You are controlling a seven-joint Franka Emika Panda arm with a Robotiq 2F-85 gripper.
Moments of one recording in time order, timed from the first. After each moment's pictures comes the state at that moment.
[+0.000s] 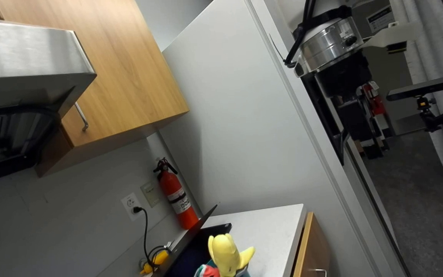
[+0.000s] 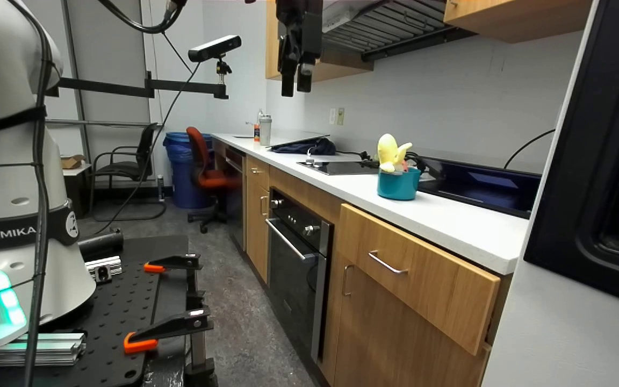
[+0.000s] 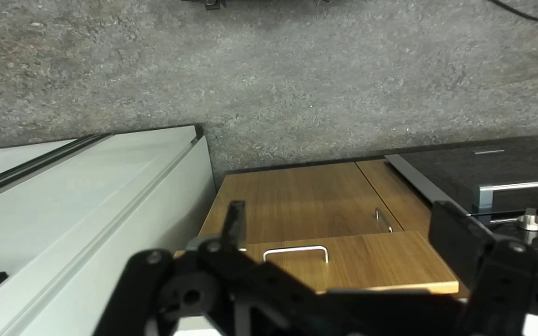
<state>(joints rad) 0.02 -0.51 0.05 -2.46 -0.02 1.94 0.10</state>
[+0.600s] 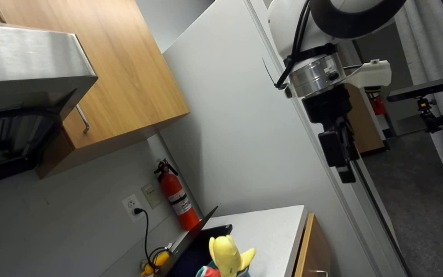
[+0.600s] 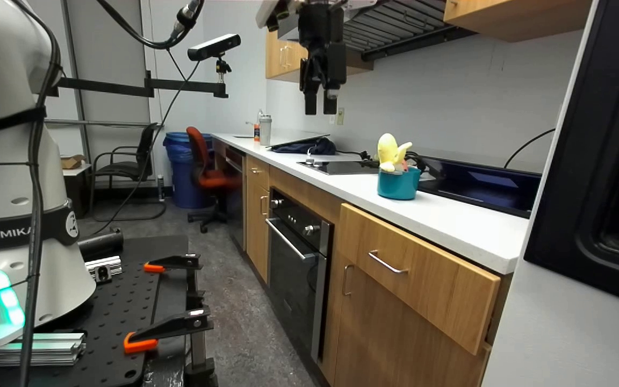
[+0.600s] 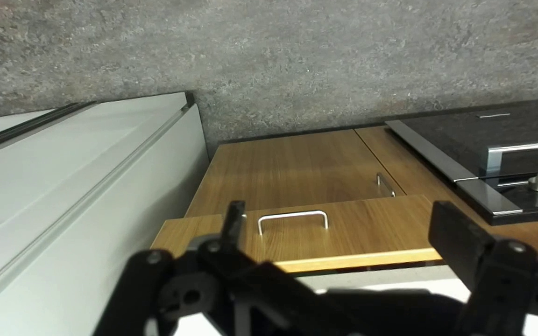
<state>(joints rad) 0.02 -0.38 0.04 -2.45 -0.02 2.13 0.10</state>
